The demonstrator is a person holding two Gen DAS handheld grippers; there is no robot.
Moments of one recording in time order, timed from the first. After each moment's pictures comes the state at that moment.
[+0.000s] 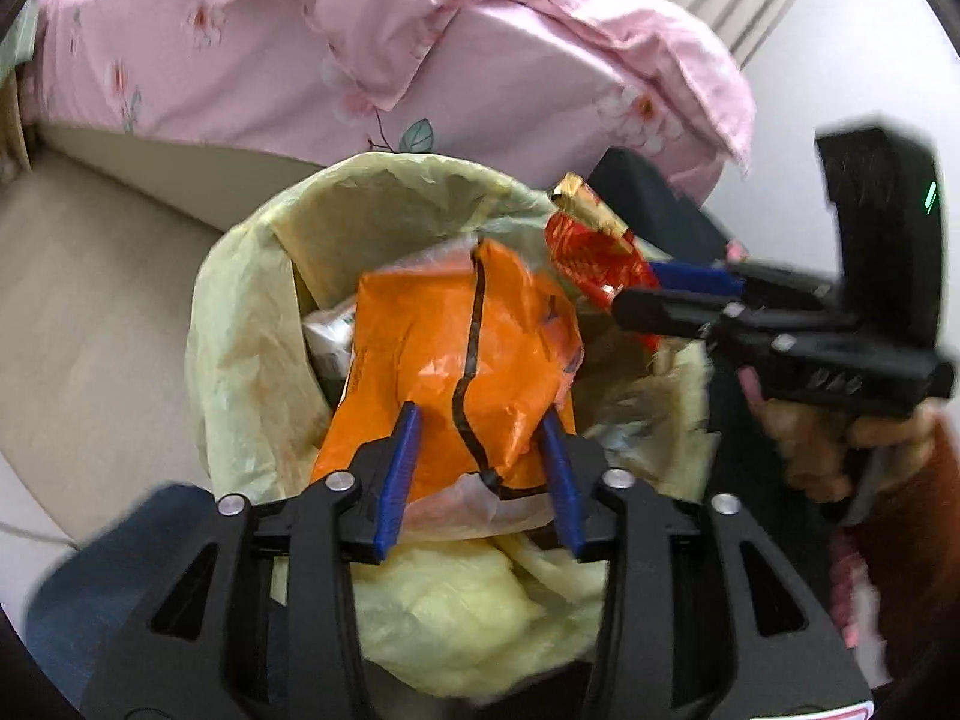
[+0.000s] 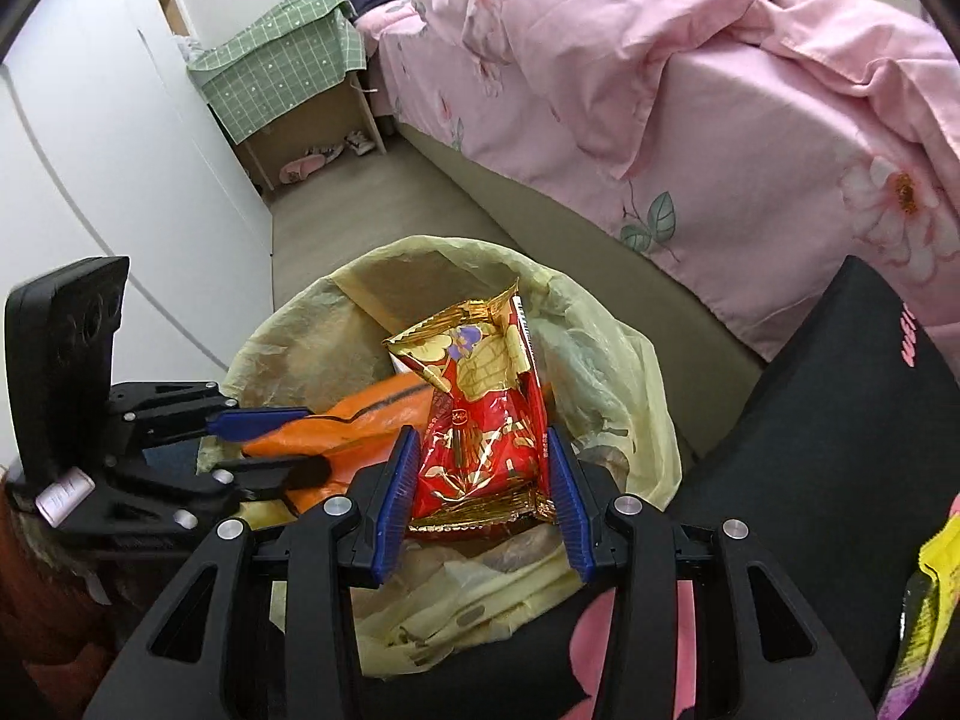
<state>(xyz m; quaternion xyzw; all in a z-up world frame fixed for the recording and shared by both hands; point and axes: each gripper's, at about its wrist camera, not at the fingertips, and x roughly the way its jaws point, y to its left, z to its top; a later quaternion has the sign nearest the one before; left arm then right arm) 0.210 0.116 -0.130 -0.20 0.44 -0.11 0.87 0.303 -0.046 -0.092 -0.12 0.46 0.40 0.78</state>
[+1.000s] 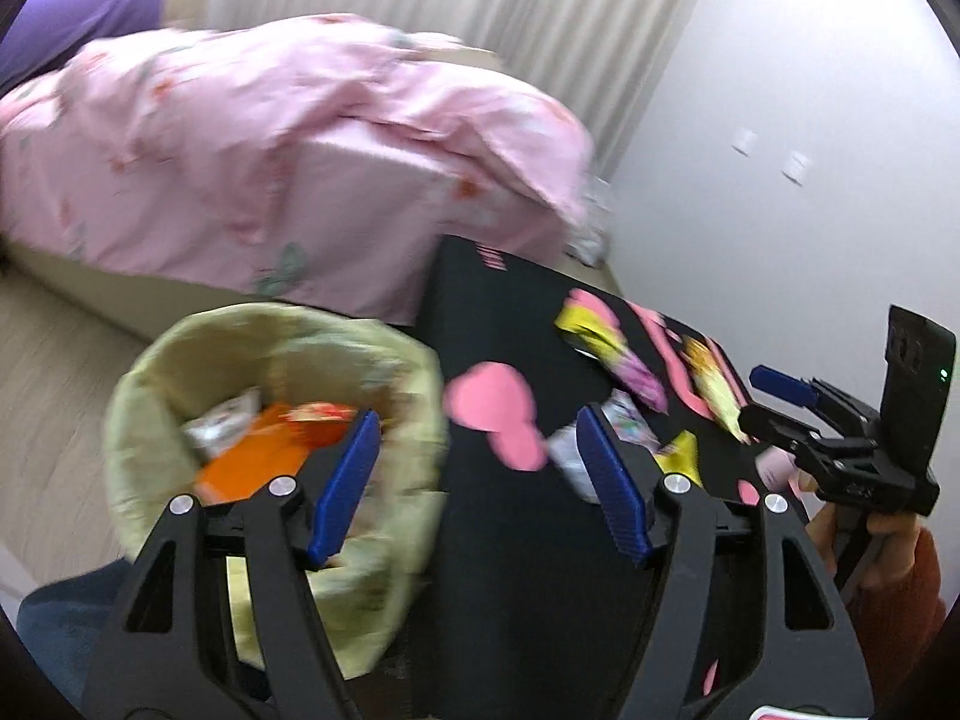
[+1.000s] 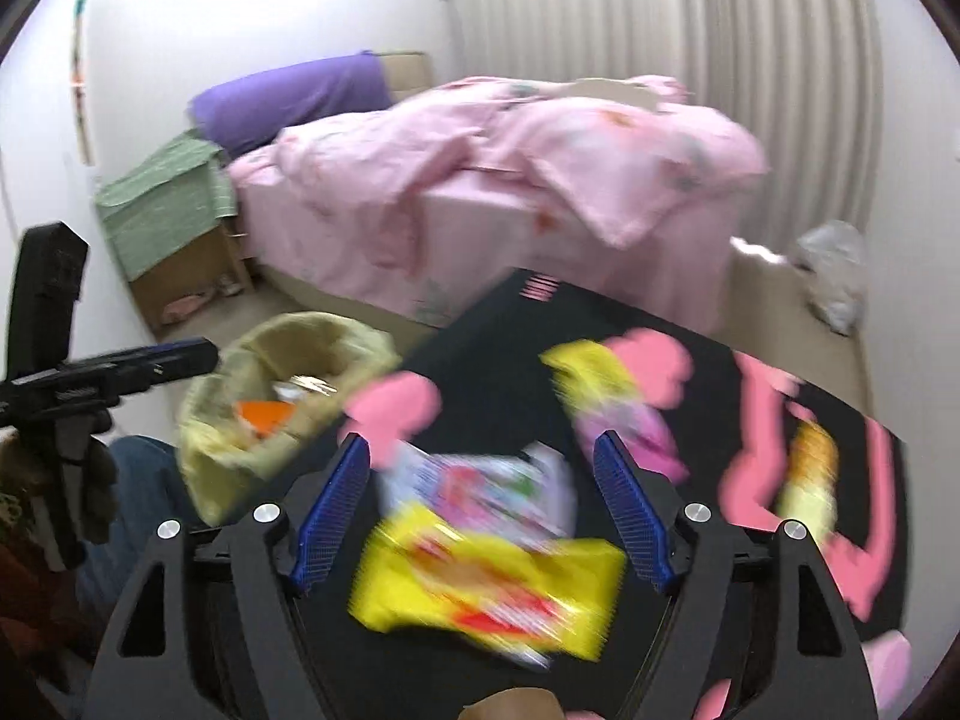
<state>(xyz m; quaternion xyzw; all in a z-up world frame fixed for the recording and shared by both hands) 0.181 -0.008 -0.034 -0.11 0.34 -0.17 0.92 0.180 -0.271 -0.012 -0.05 0.33 0.21 0.92</state>
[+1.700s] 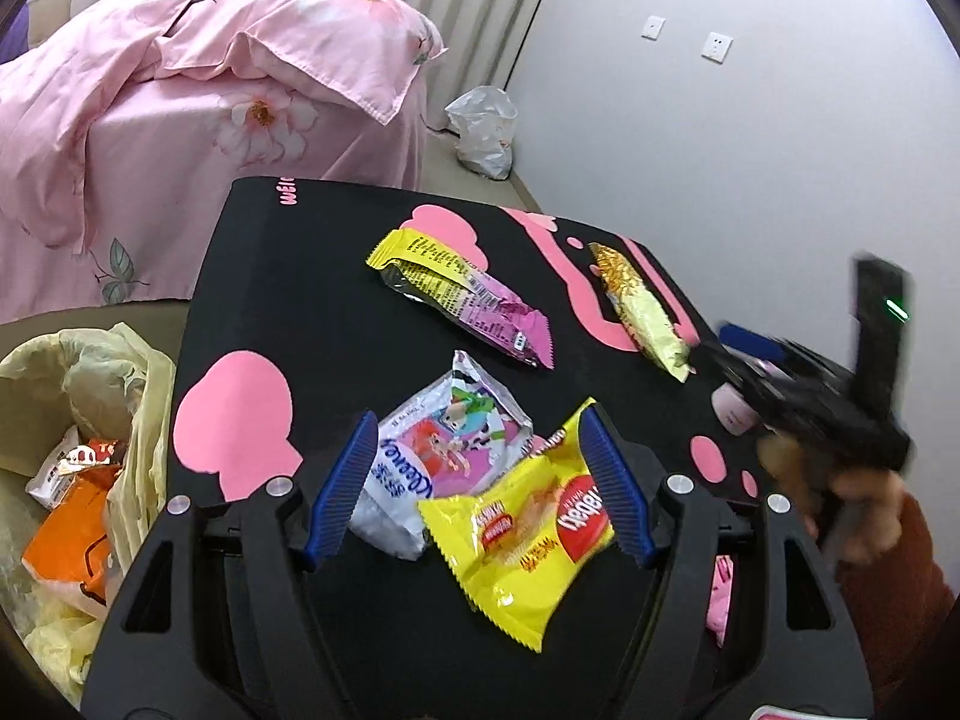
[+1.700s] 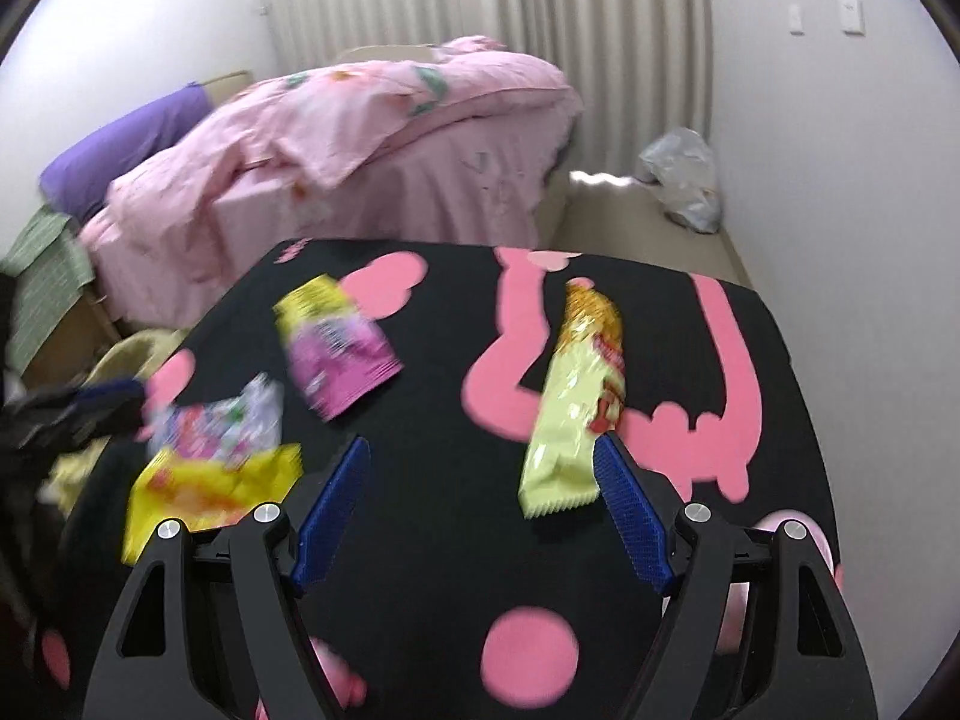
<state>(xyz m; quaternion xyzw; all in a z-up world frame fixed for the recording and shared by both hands) 0.228 -0.137 -0.065 -0.05 0.40 -0.28 0.87 0.203 -0.392 -0.063 0.03 0.37 0.03 0.93</state>
